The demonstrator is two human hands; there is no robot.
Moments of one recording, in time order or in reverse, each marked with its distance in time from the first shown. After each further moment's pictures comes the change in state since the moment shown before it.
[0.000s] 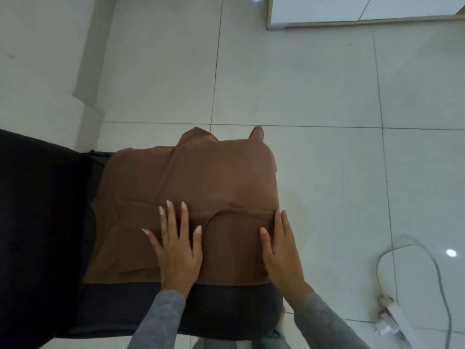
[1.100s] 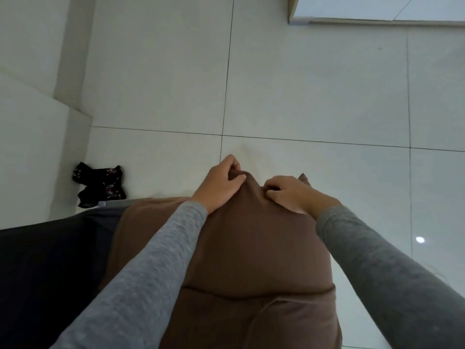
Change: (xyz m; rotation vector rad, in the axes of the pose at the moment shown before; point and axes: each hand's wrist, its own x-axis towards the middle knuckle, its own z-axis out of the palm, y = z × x) left_hand 0.290 0.024 -0.020 -0.670 -0.522 0.072; right_hand 0.249 -0.157 -0.022 -0.480 -0.507 -0.102
